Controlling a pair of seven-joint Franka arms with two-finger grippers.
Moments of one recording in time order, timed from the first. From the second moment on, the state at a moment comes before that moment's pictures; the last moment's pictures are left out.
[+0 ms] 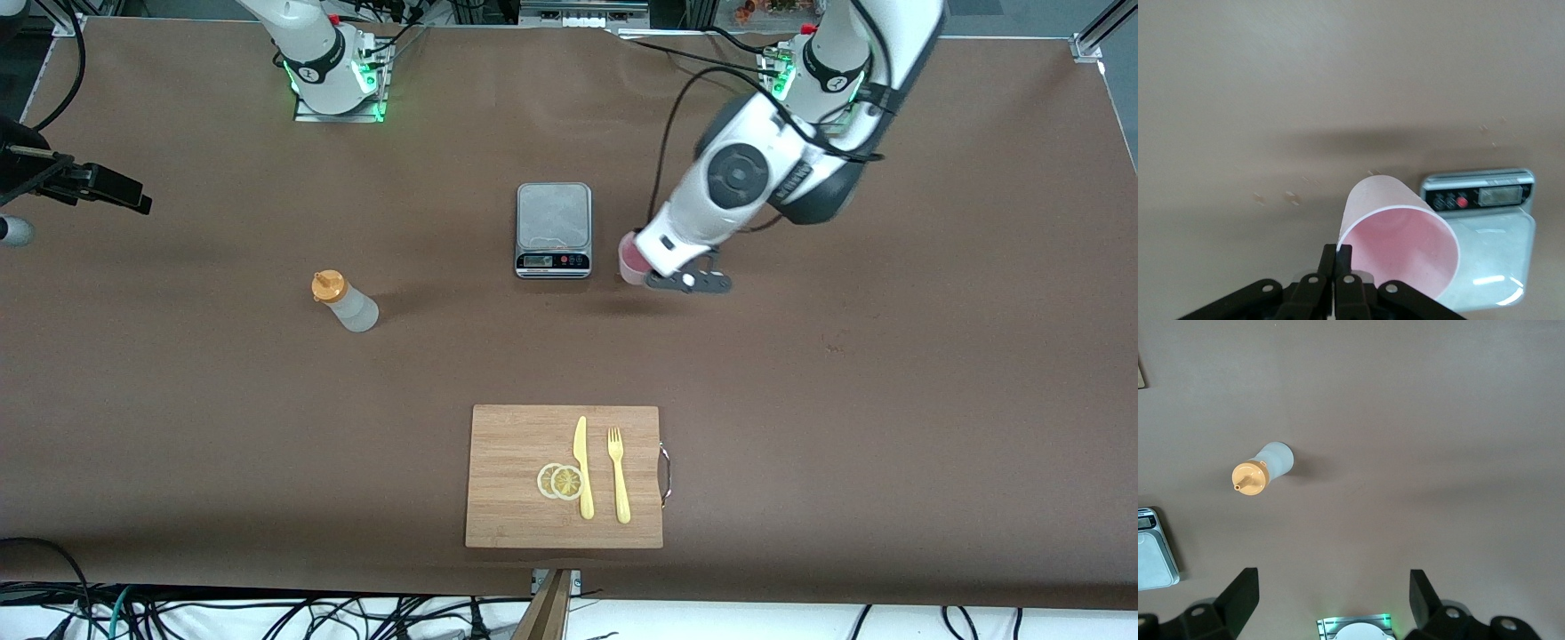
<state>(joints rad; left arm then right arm) -0.24 0.35 -0.45 -1.88 -0.06 2.07 -0.63 0.03 0.03 -0.09 -1.61 0.01 1.48 0.06</state>
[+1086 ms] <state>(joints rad) -0.51 0.46 -0.44 -1.88 -0.08 2.24 -0.88 0.03 0.08 -0.09 -1.61 0.02 1.48 -0.07</state>
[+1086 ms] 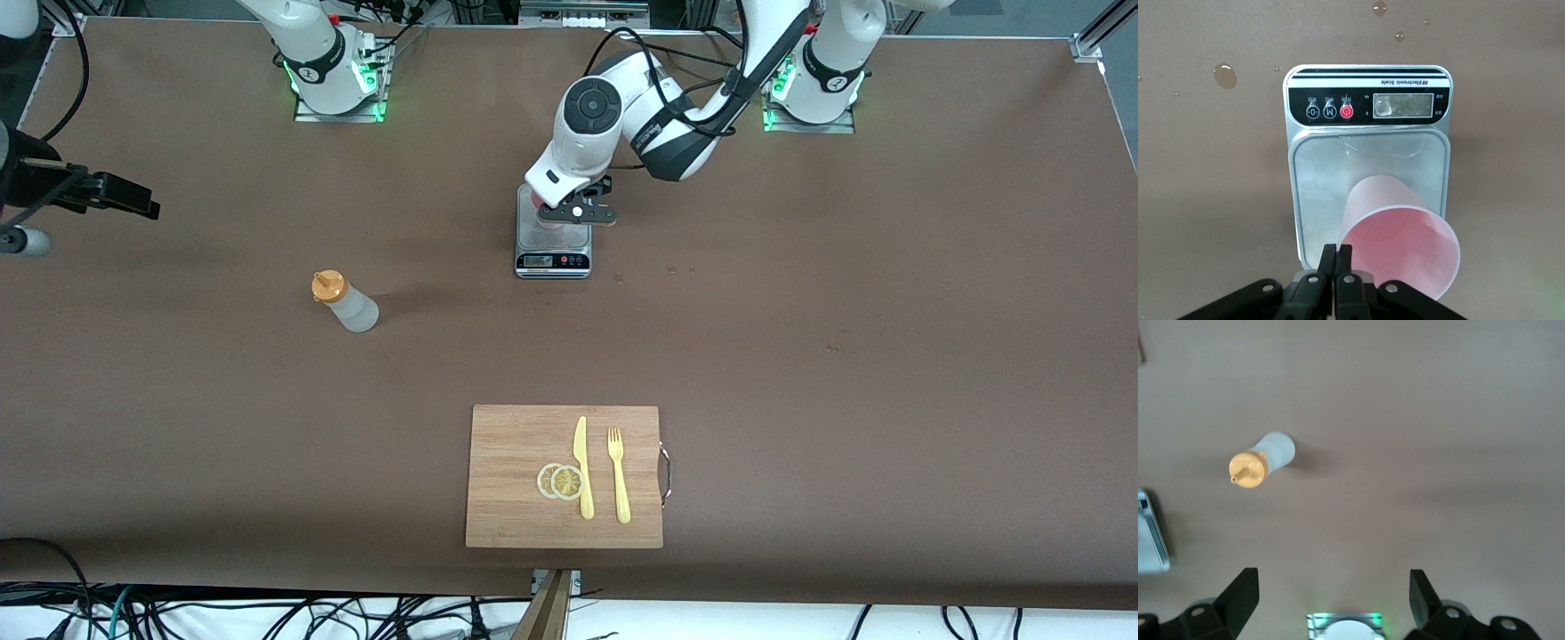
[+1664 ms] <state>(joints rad) -0.51 0.47 -0.43 -1.84 -0.08 2.24 -0.88 -0.09 0.31 -0.12 -1.62 0.36 1.53 -0.90</state>
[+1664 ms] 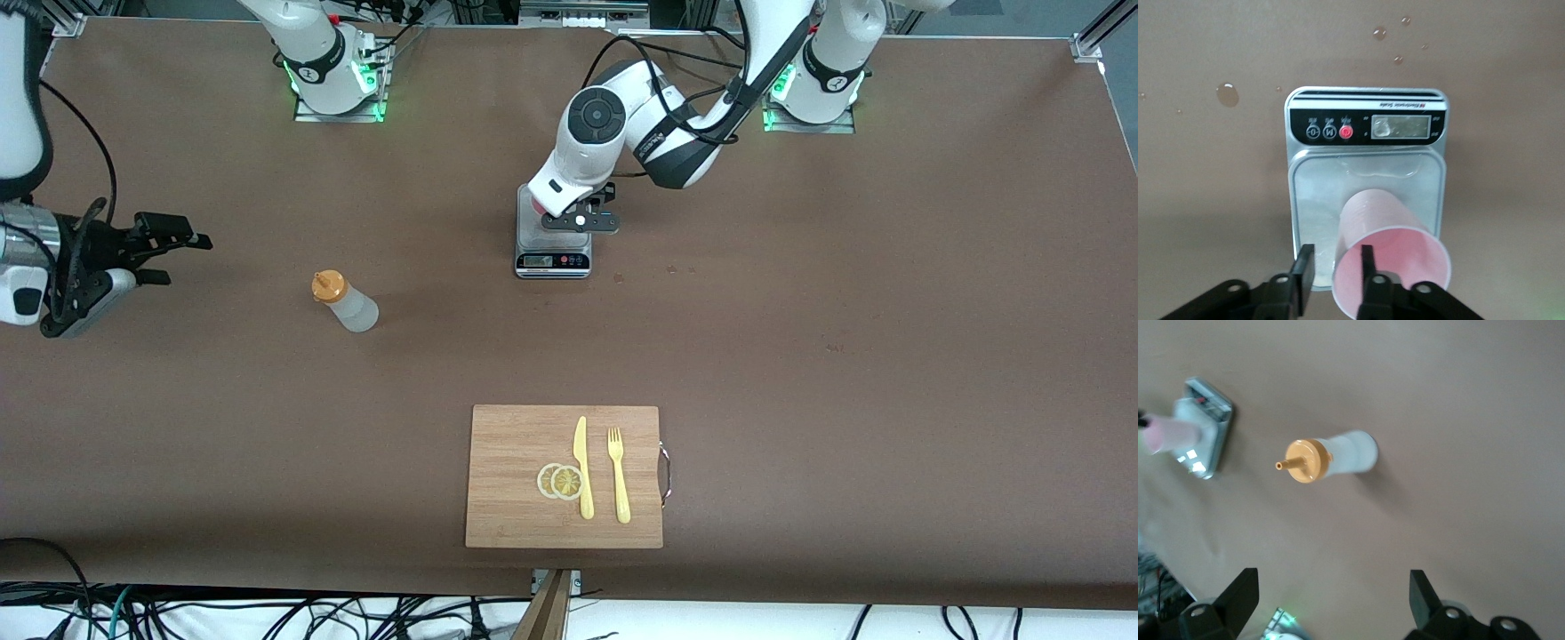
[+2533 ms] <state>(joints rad) -0.37 0.25 -0.20 -1.53 -0.13 1.80 -0.68 -0.22 0.61 -0.12 -1.91 0.99 1.64 -2.30</state>
